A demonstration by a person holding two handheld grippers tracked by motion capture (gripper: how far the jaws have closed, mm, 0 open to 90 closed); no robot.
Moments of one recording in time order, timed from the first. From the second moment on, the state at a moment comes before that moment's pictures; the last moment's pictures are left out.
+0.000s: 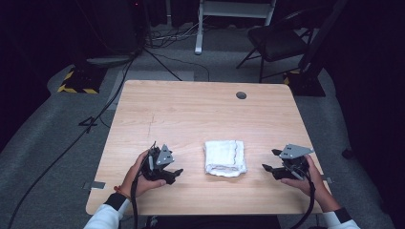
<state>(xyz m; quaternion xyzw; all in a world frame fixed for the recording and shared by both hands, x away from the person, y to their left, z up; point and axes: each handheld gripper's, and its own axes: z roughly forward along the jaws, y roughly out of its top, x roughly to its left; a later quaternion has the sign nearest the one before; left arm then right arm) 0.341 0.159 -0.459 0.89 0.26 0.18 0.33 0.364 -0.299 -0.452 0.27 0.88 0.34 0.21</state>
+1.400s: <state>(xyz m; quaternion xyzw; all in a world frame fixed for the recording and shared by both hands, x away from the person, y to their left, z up) 0.309 0.234 -0.495 0.88 0.32 0.15 0.31 0.332 -0.374 -0.485 0.37 0.84 0.34 0.20</state>
